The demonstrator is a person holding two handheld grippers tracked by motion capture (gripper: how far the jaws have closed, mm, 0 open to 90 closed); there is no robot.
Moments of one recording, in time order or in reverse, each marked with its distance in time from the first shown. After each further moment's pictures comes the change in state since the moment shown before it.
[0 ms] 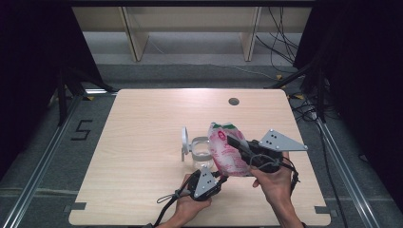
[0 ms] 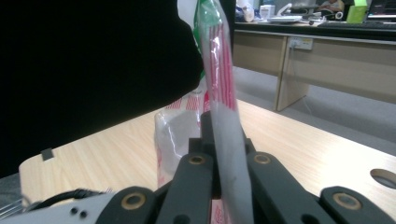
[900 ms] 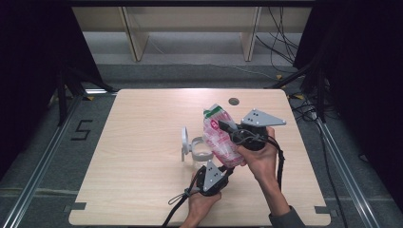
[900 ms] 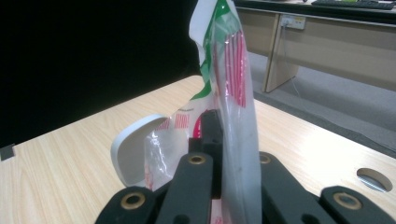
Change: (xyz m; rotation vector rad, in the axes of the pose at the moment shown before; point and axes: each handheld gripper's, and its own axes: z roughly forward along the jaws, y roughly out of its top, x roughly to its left) left arm -0.006 0.004 0.025 -0.057 0.107 -0.113; right arm -0.017 0.022 0.048 0.106 -0.042 0.003
